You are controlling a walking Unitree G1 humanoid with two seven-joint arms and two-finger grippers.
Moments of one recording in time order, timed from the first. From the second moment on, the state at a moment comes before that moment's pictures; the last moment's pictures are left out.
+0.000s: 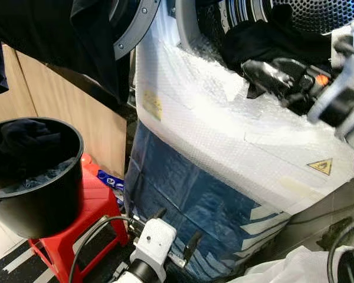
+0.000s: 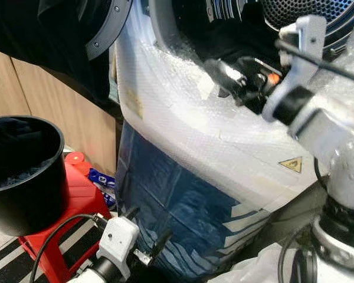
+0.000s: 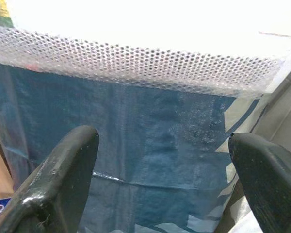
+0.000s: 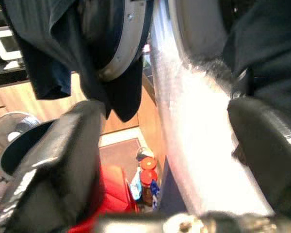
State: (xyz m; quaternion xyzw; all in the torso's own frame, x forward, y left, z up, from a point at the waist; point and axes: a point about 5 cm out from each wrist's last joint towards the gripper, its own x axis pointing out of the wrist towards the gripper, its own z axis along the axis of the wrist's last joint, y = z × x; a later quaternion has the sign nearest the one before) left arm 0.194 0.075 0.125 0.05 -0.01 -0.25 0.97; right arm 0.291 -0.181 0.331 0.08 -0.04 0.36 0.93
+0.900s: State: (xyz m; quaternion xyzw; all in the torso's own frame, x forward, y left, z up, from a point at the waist) left arm 0.246 0.118 0.121 0.08 -0.03 -0.15 0.99; right arm 0.260 -0.144 0.157 0.05 0.02 0.42 0.91
